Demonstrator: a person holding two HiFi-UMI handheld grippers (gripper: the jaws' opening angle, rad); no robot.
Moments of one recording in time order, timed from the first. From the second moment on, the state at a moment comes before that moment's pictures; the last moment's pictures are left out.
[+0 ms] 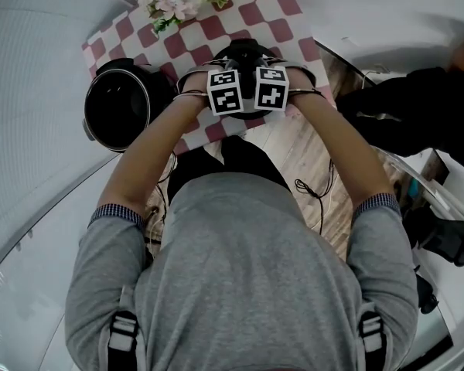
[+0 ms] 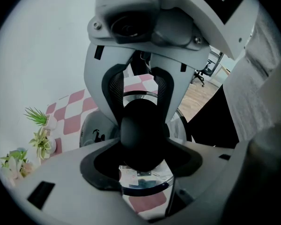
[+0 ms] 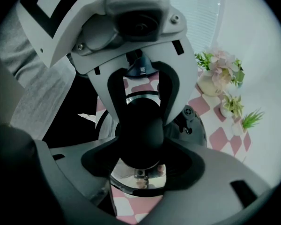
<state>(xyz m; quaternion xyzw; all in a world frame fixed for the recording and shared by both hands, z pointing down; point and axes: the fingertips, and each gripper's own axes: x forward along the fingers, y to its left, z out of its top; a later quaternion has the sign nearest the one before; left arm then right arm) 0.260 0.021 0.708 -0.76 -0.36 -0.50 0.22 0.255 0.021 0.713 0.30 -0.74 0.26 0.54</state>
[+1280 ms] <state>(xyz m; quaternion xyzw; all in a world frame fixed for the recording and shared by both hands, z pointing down) 0.258 0.011 0.708 -0.80 -0.32 -0.48 0.19 0.257 0.025 0.716 0.28 -0.74 0.25 0.56</state>
